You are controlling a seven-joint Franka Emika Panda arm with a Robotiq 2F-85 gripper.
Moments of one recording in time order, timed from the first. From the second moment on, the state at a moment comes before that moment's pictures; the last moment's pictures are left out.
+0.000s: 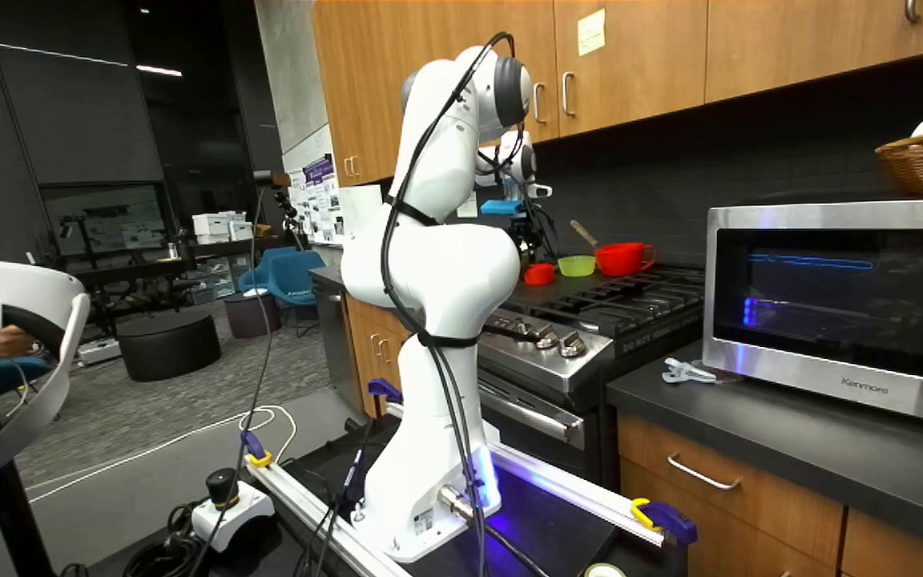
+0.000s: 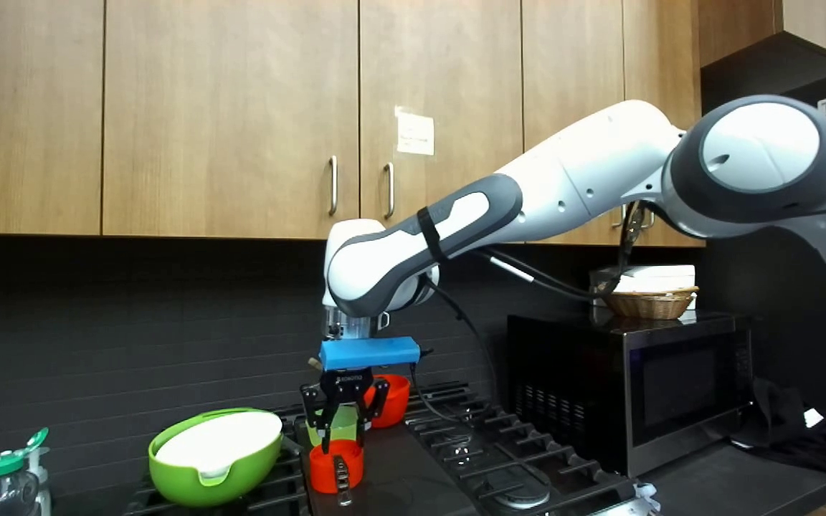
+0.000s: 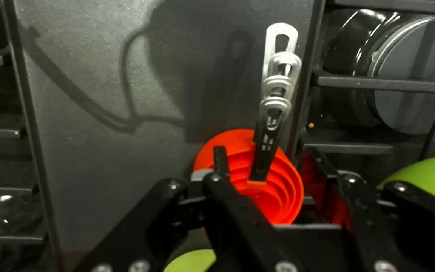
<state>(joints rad) 0.32 0.44 0.12 -1.57 -0.06 2.10 0.63</state>
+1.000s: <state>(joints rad) 0.36 0.46 0.12 -1.55 -0.06 2.07 0.63</state>
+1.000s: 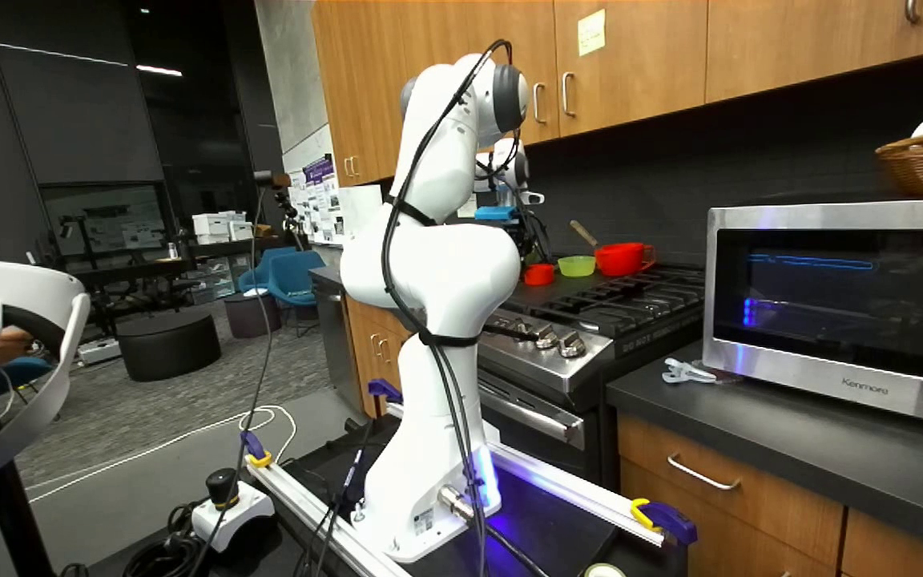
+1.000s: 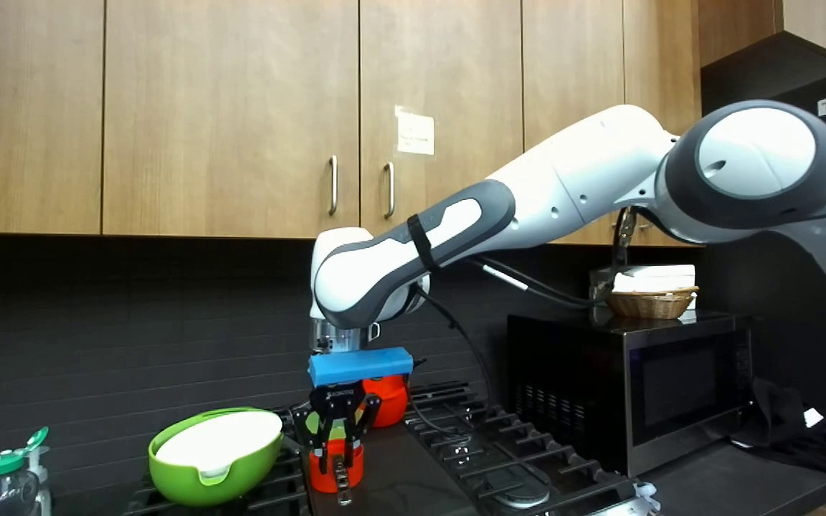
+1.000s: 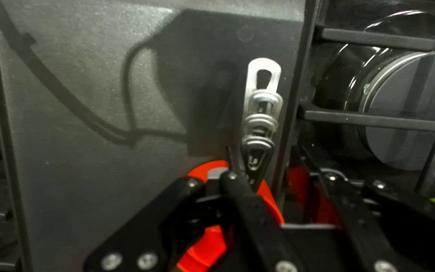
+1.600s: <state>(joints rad) 0.36 0.47 0.11 -1.55 -0.06 2.07 0.63</state>
